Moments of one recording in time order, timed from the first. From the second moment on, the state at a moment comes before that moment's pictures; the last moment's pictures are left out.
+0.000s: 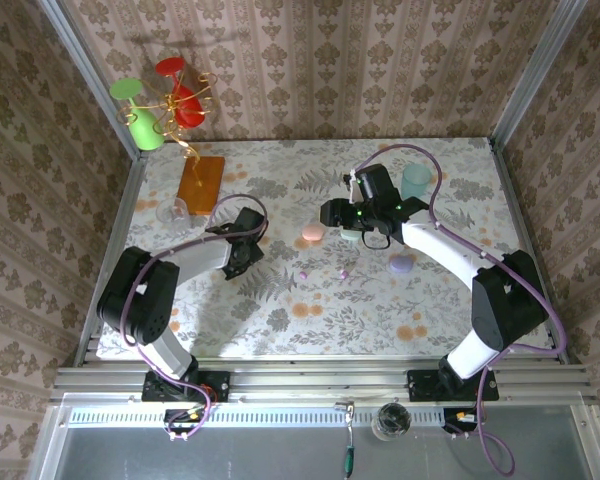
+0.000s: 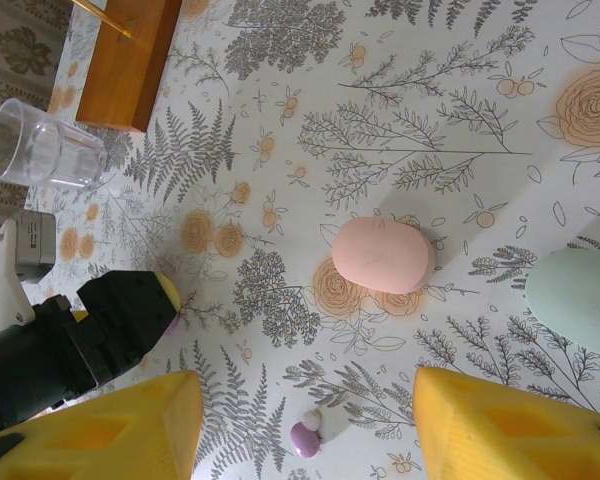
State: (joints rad) left arm -0.53 1.65 0.91 -0.48 -0.28 -1.05; right arm 0.46 1.61 1.20 -0.35 -0.26 0.53
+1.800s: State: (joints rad) left arm -0.70 1.31 0.78 -0.03 0.48 0.44; right arm 0.43 1.45 1.02 -0.33 -0.74 0.62
